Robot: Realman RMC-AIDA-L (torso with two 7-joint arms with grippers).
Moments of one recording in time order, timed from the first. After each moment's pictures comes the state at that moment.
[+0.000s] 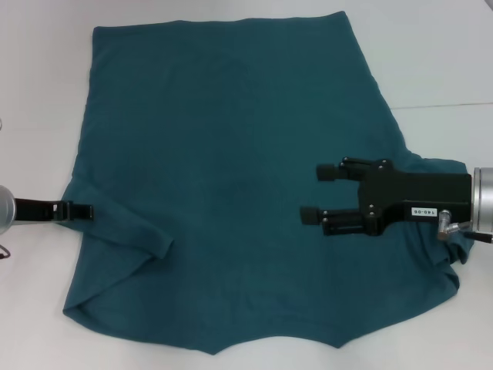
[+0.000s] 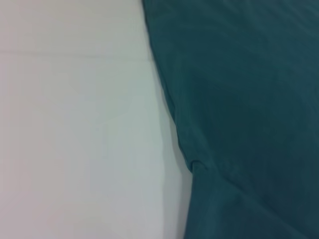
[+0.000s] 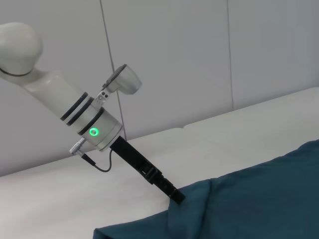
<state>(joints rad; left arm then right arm) -0.69 -2.11 0.84 0.78 2.72 0.87 -2.59 0.54 2.09 -0.75 -0.80 -1.94 -1.54 1.42</state>
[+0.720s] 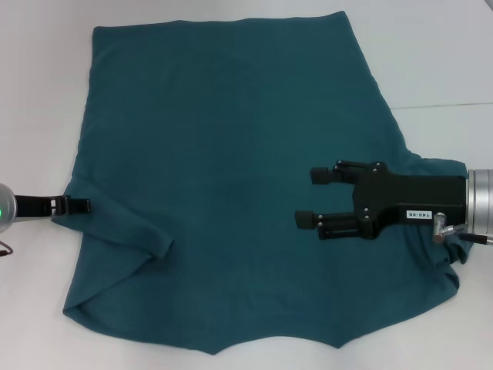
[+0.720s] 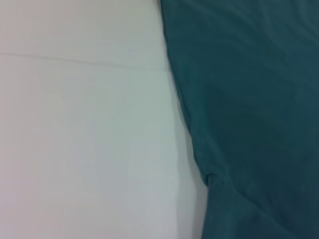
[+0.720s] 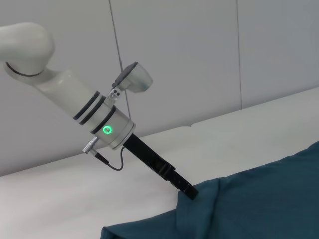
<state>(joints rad) -0.70 -2.11 0.84 0.73 2.72 0.79 -2.63 0.55 2.09 -0.76 -0.79 -1.93 -1.54 1.42</state>
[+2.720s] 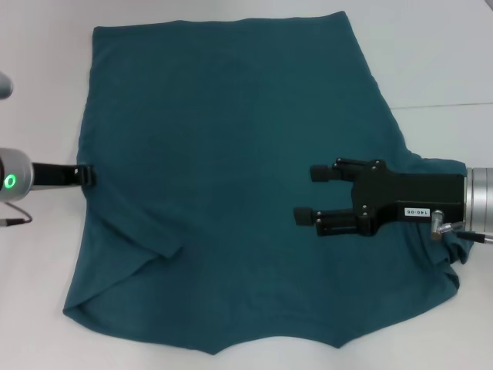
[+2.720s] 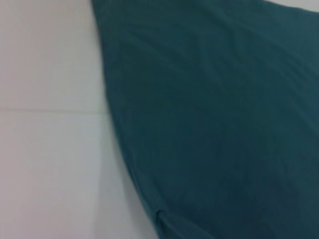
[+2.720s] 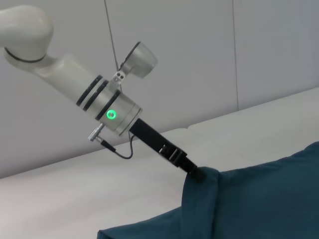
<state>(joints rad) -0.75 -2.11 0.82 0.79 2.64 0.89 -2.56 0.55 2.09 -0.75 -0.78 -1.93 -1.53 1.41</state>
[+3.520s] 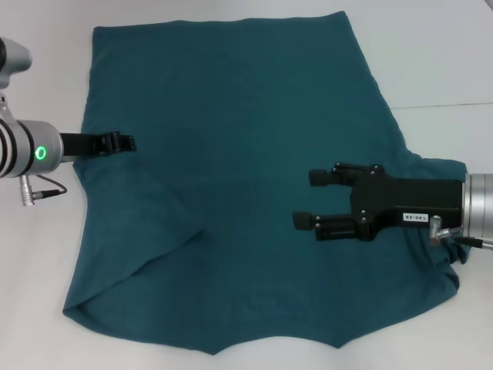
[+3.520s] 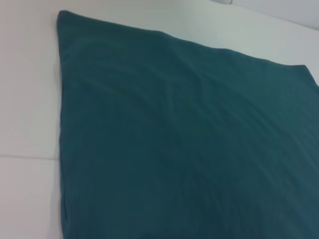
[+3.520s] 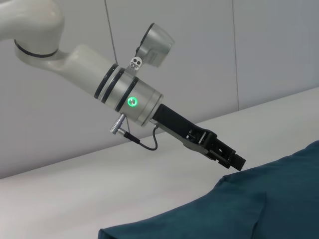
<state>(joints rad) -0.83 -2.11 0.81 0.71 2.52 0.78 -2.57 0.55 2.09 -0.75 -0.75 -1.93 -1.53 1.39</state>
